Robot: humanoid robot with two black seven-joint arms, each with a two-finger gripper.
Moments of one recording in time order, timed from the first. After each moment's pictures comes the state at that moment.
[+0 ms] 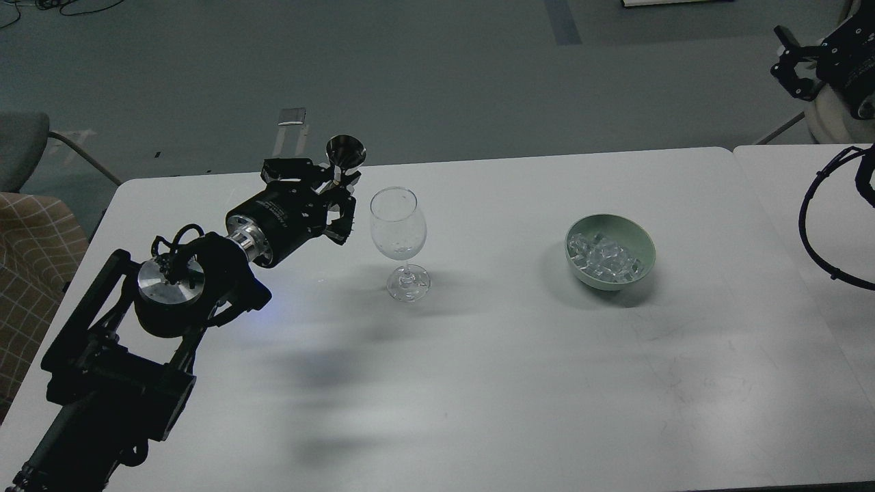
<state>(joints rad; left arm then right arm) -0.37 0.23 -1.26 -1.45 -0.08 0.23 0.35 0.87 -0.45 1.28 0.48 -0.39 0.49 0.06</state>
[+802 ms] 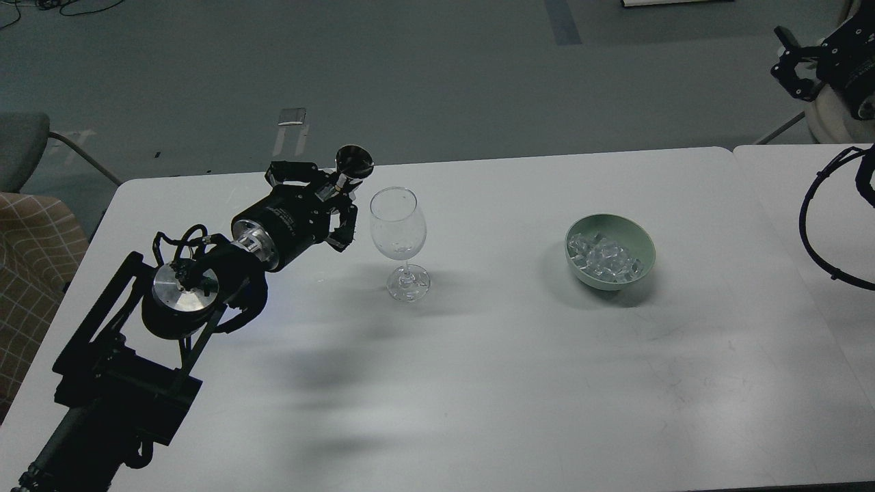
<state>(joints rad) -0.37 0.22 -1.24 -1.45 0.08 0.22 0.34 0.87 -0.45 1.28 0.48 -0.39 0.49 0.06</state>
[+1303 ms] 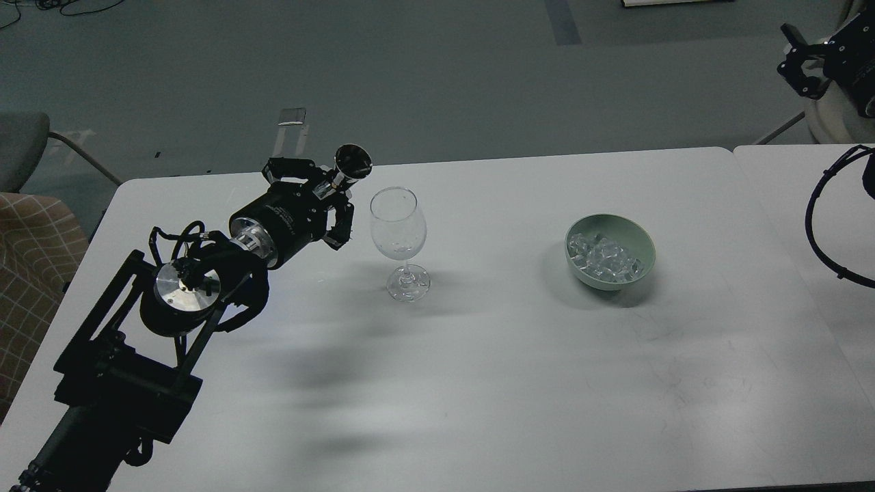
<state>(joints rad) -0.38 0.22 -1.24 -1.45 0.12 0.22 0.34 0.87 -0.47 1.28 0.48 -0.39 0.49 0.06</state>
